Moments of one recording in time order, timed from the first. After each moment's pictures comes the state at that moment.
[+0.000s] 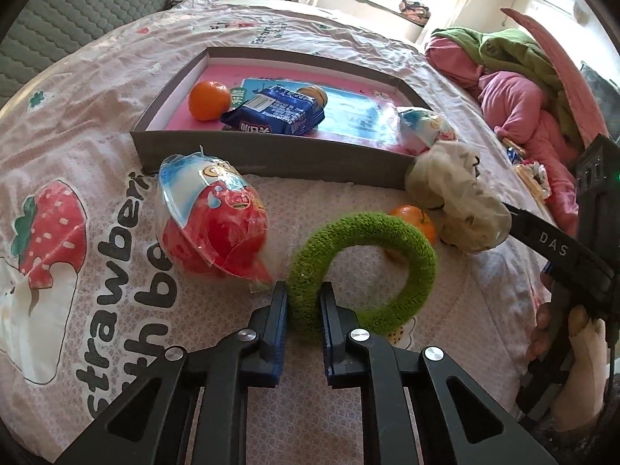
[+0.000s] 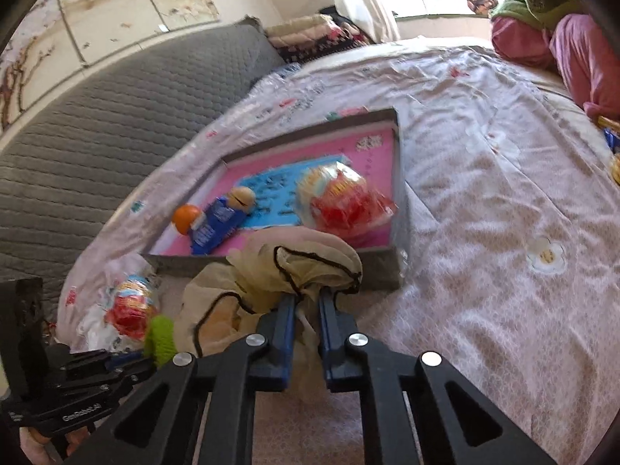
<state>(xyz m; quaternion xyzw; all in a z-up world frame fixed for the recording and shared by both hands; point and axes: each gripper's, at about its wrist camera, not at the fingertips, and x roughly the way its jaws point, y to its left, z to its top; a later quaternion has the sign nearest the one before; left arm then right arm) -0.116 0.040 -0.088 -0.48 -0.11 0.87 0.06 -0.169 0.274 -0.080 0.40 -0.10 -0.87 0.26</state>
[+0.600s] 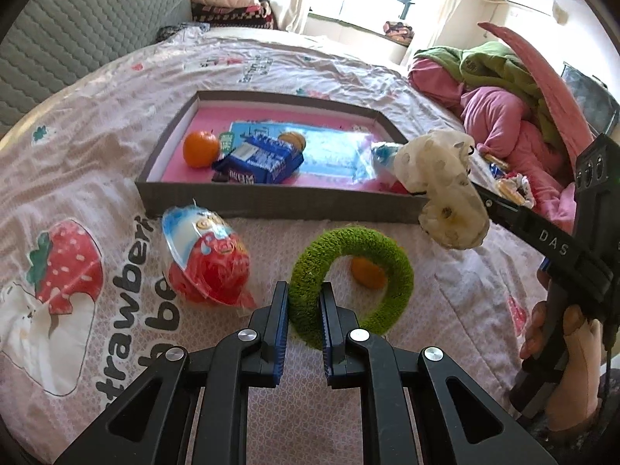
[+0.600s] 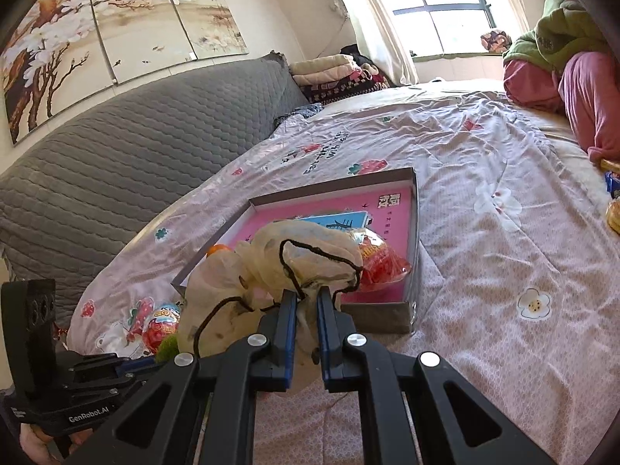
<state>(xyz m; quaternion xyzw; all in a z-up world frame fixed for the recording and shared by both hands) -0.104 0.046 -0.056 -0.42 -0.10 0.90 0.07 -0.154 0.277 -0.042 0.33 -0.10 -0.90 0.27</state>
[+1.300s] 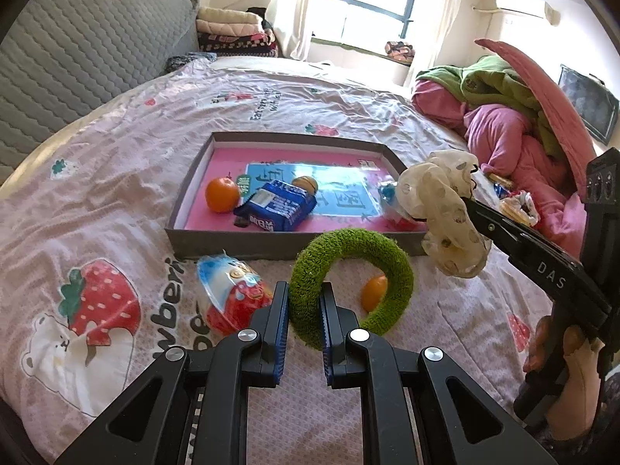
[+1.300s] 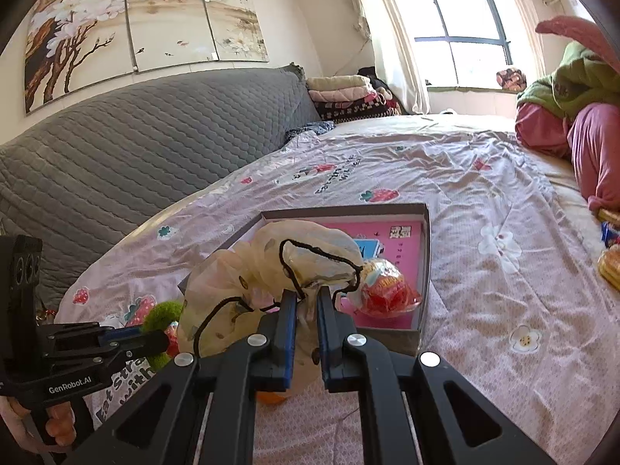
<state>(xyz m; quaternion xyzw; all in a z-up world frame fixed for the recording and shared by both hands) -0.098 0.036 -0.027 -0.38 -0.07 0.92 0.05 -0.137 0.256 -0.021 0.28 -0.04 -0.92 0.28</state>
